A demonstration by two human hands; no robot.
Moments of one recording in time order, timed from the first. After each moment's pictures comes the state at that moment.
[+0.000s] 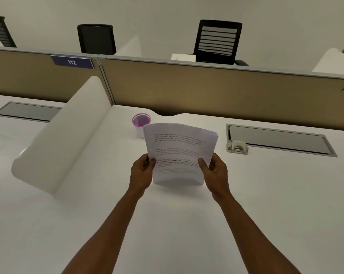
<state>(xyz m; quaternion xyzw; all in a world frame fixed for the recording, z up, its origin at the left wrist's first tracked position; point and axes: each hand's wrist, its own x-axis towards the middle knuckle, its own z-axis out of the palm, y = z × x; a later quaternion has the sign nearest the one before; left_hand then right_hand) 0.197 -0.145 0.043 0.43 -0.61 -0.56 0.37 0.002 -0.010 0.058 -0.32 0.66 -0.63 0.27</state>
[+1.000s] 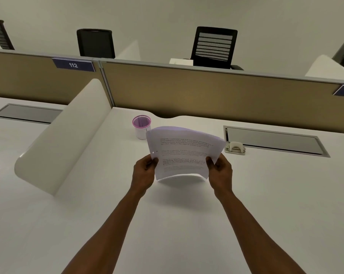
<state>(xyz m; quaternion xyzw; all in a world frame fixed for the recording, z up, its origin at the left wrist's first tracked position) 0.201 -0.137 0.055 0.41 -0.62 -0.56 0.37 0.000 -0.005 0.061 -0.23 0.70 -0.64 0.21</state>
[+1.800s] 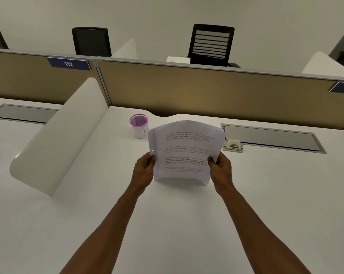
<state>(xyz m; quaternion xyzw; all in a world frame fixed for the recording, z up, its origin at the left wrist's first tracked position) 0.195 -0.137 0.056 0.38 -0.64 -0.58 0.33 -0.014 -0.005 0.060 -0.23 0.69 -0.63 0.27</state>
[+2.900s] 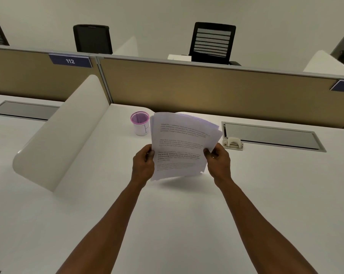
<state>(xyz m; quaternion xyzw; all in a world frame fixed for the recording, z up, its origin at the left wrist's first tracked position) 0.192 -0.140 0.062 0.43 -0.66 -0.50 0.36 -0.013 -0.014 0.072 -0.28 0.71 -0.61 0.21</state>
